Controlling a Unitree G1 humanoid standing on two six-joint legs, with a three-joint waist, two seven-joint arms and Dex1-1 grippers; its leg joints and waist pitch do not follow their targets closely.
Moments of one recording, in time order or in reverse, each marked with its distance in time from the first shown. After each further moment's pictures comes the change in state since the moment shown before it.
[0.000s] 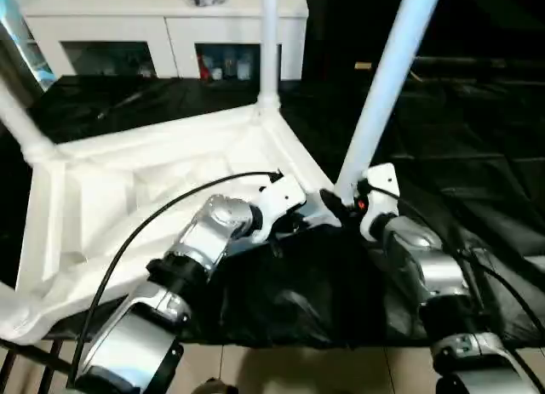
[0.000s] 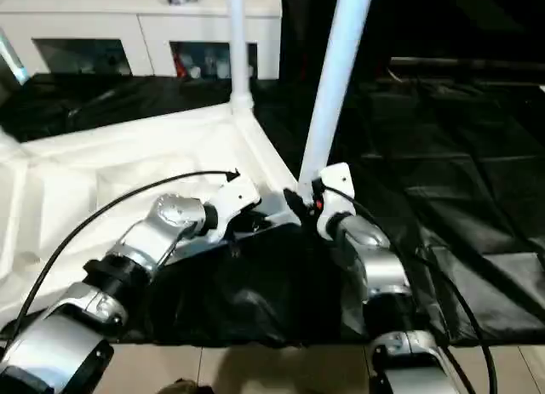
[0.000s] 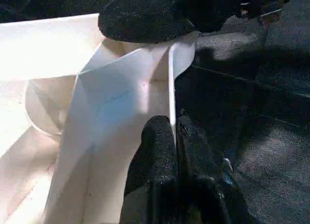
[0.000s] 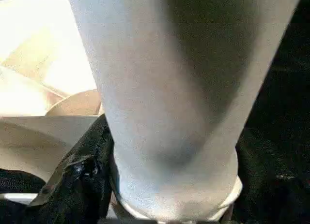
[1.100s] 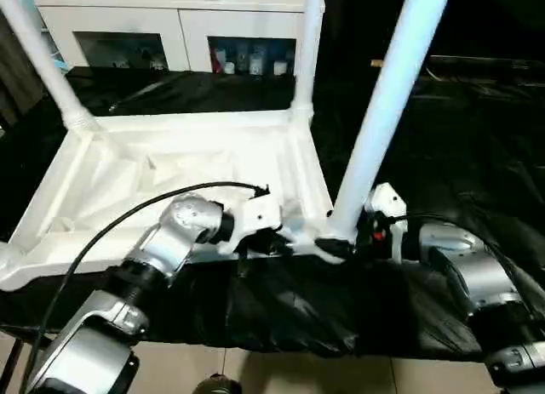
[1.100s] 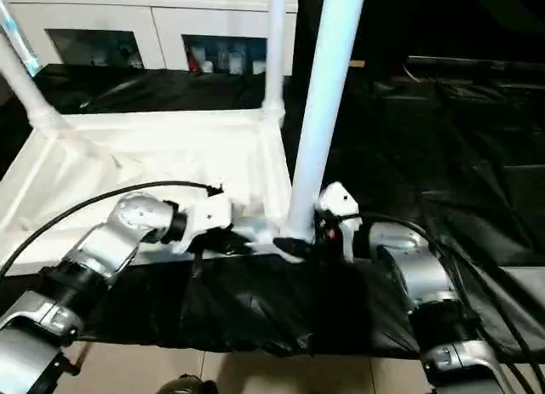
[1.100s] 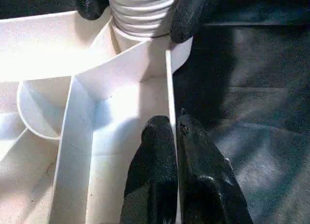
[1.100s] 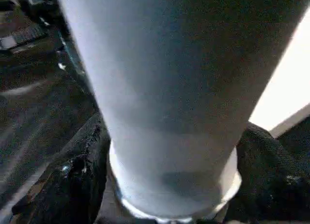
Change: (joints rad) left arm 0.078 0.212 -0.069 -0.165 -0.057 -0.152 -0.385; right arm 0.067 -0.285 0.160 -0.140 0.080 -0.003 0.685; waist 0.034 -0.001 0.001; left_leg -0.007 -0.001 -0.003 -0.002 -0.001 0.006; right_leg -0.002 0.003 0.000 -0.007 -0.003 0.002
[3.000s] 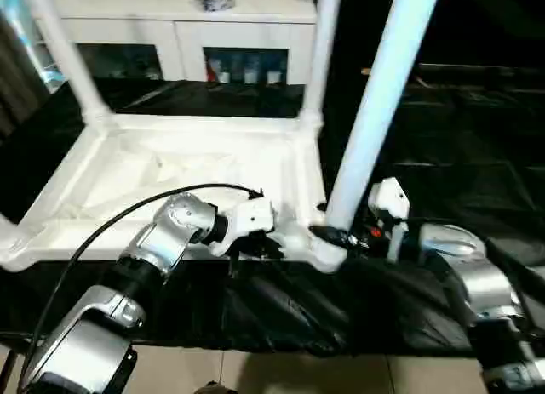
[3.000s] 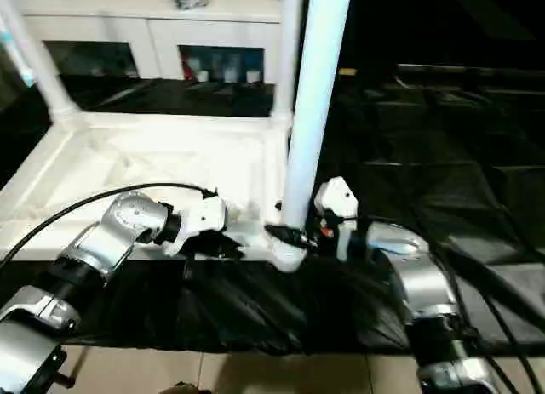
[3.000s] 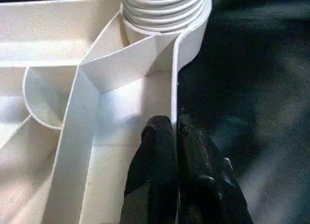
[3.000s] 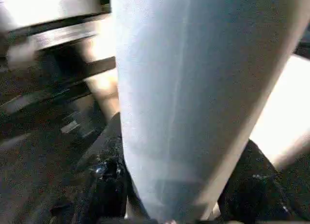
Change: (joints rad) left arm -0.047 -0.024 0.013 0.102 0.043 0.062 0.105; right arm 0.012 0.118 -0.051 -0.062 0.008 -0.034 -0.239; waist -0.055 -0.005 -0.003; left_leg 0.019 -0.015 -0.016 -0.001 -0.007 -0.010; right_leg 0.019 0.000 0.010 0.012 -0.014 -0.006
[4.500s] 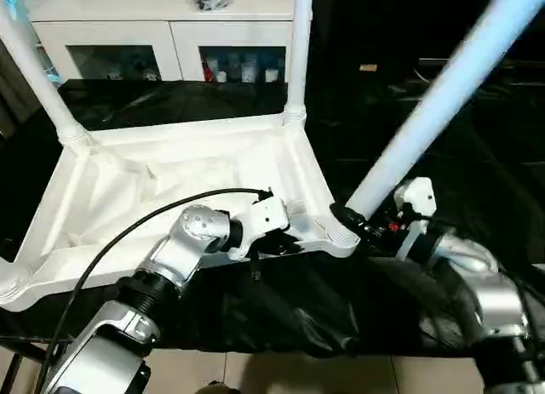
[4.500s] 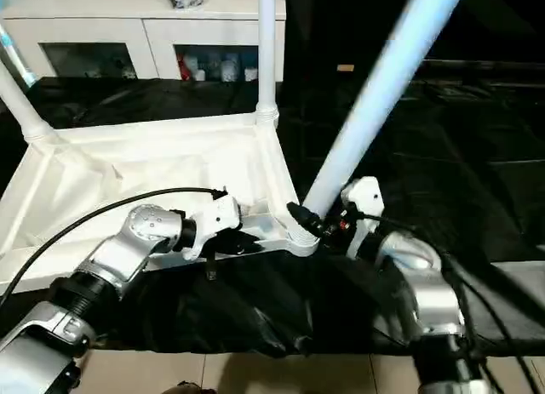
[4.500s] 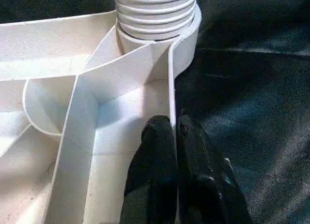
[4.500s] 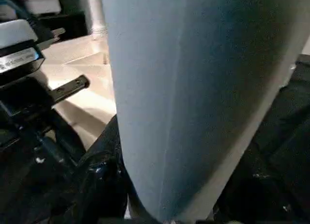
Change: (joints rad) left arm 0.081 -0.032 0.006 -0.072 -0.047 -0.044 0.042; right arm 0.127 -0.049 -0.075 -0.121 0.105 0.004 0.009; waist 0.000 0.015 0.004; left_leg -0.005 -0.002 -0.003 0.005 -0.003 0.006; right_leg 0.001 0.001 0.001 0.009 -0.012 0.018
